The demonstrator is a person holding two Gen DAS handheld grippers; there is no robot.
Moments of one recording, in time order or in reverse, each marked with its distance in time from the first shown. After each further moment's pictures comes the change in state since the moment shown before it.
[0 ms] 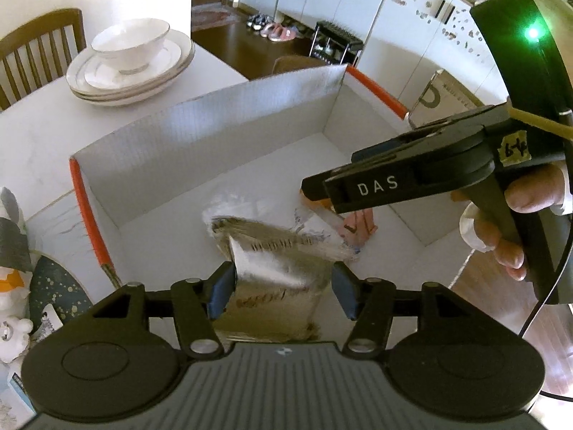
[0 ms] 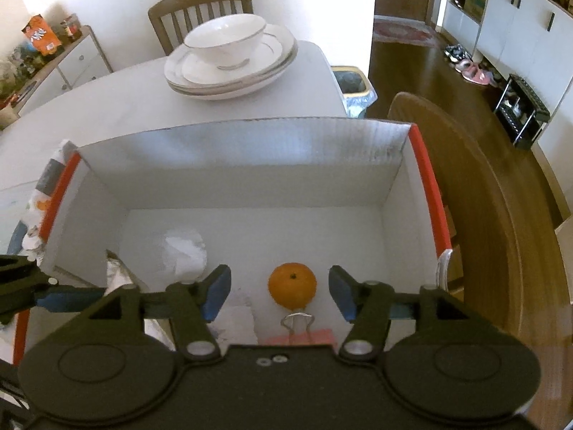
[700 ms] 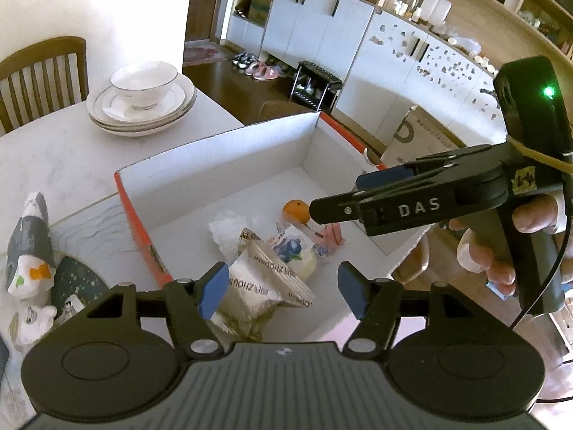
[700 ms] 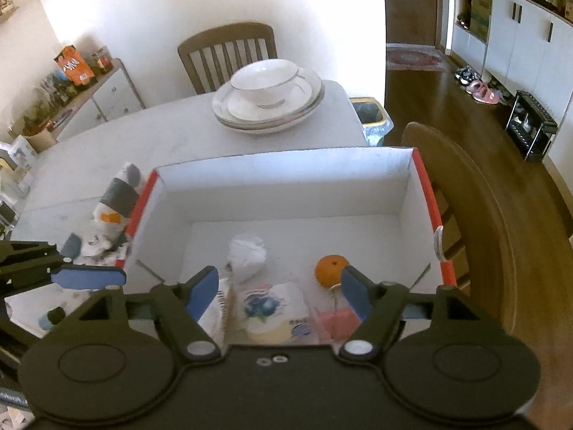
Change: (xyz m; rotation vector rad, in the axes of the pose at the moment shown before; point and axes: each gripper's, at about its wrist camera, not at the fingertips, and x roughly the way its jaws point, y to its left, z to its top) left arm -0.073 0.011 -0.027 -0.004 -0.133 -0.080; right arm -0.068 0.021 -0.023 0.018 -0.119 0.082
